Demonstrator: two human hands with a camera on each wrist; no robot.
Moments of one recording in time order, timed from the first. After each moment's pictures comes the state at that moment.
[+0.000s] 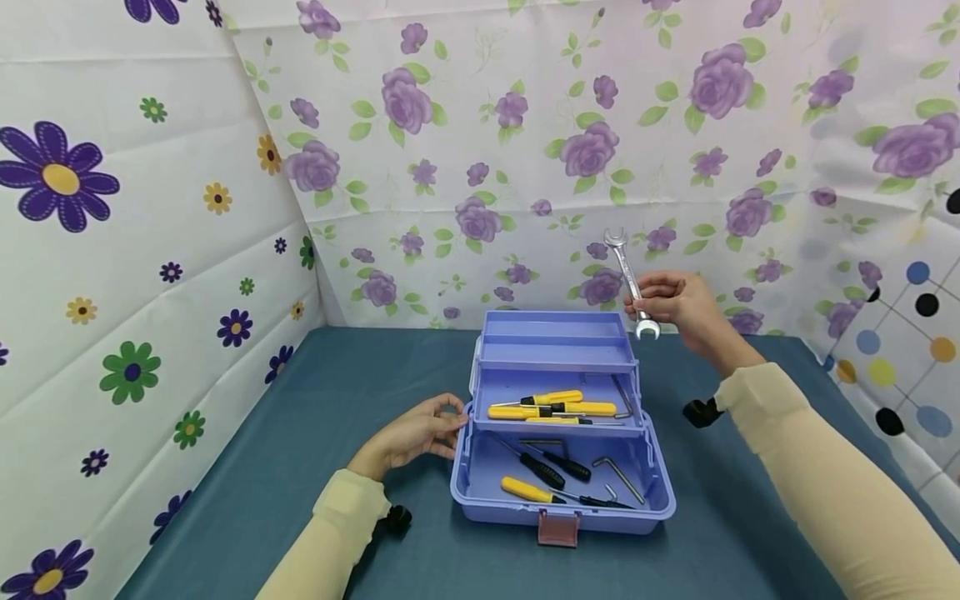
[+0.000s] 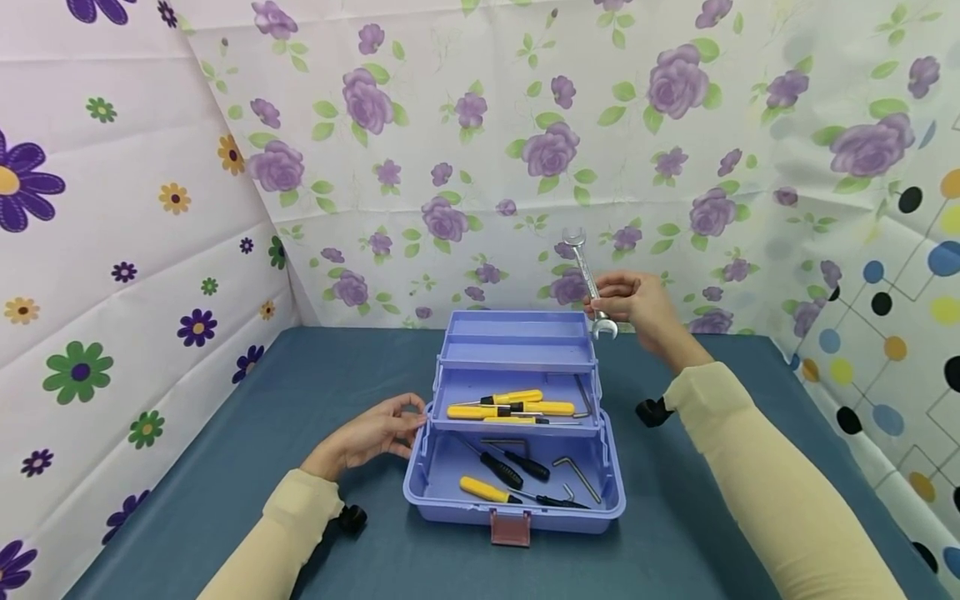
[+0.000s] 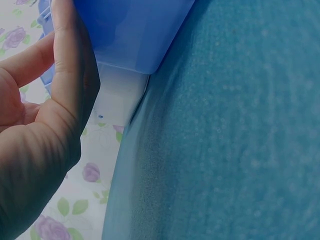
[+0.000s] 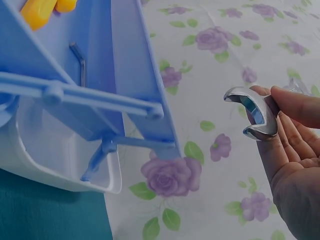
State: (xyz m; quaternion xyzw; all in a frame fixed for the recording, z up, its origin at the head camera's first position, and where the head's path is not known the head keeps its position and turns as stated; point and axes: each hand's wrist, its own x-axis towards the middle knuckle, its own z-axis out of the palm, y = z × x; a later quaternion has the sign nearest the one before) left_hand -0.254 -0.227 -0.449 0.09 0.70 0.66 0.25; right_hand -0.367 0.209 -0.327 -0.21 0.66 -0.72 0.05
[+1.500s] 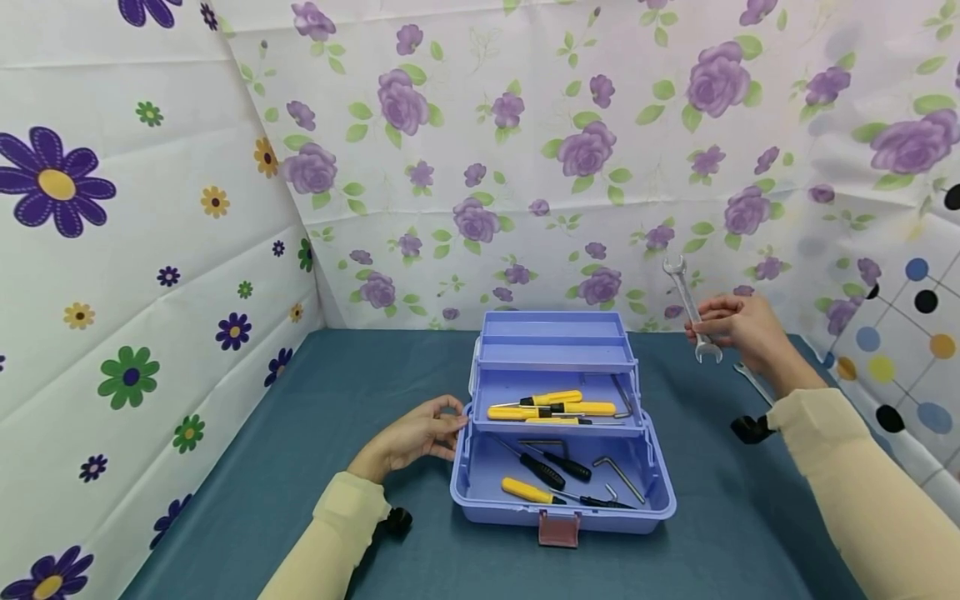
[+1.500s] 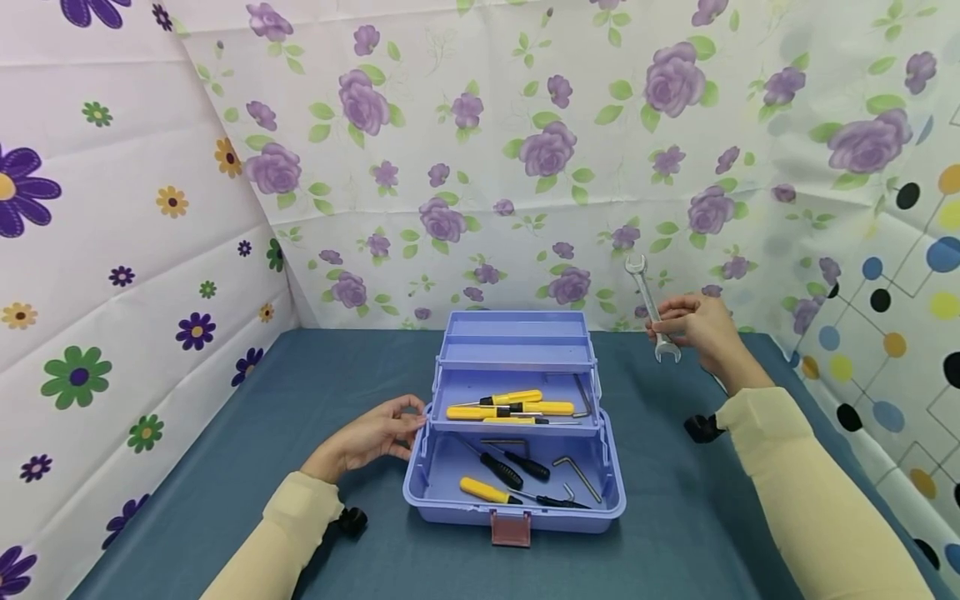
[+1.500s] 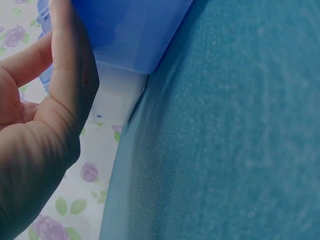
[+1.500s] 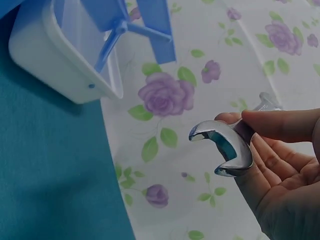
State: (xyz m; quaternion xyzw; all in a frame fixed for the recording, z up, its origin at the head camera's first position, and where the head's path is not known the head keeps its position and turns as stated) left_hand -0.255 -0.227 -0.449 0.09 0.70 0.67 0.26; right_hand -0.361 0.290 -0.352 -0.09 0.76 -0.64 0.03
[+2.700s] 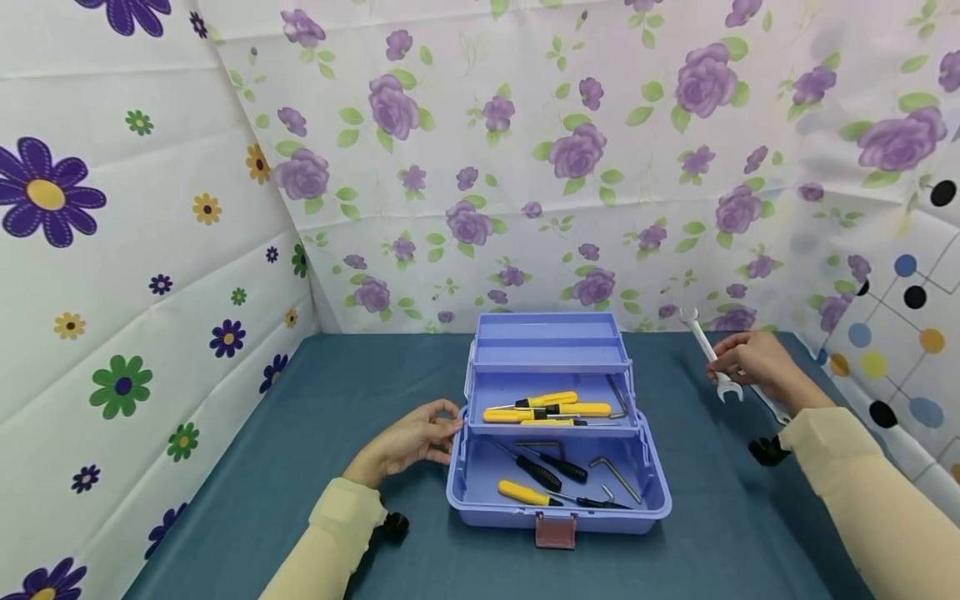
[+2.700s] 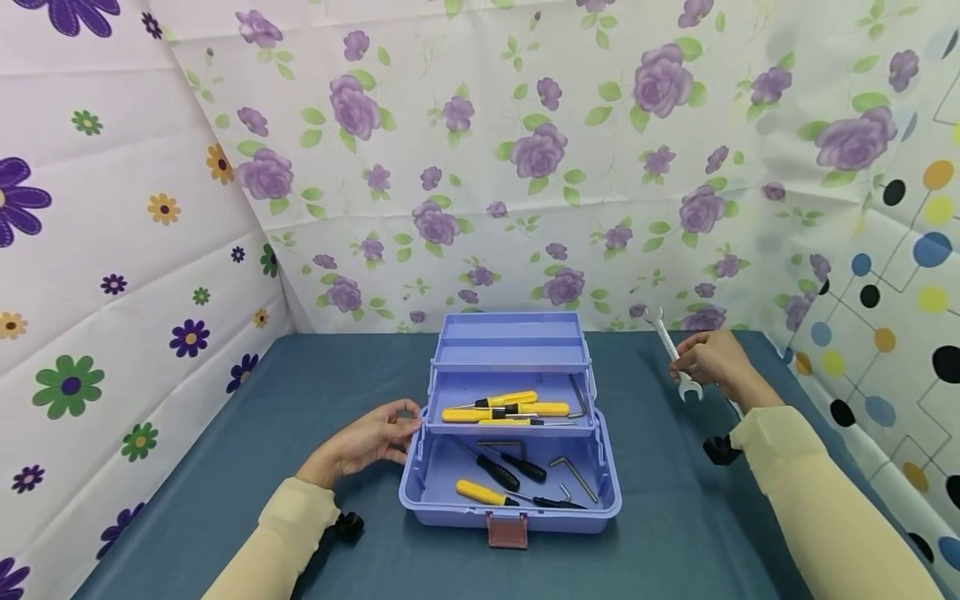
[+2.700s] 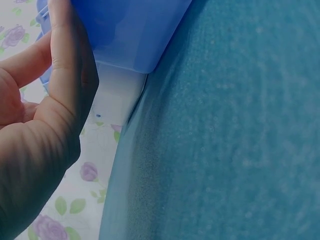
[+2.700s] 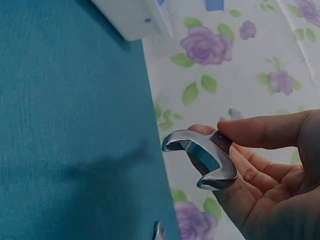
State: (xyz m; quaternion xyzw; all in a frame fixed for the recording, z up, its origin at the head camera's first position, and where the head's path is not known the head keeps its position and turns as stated) left_hand -0.252 -0.226 -0.446 0.08 0.69 0.67 0.26; right_hand -0.359 0.331 -0.396 -0.02 0.84 -0.53 0.11
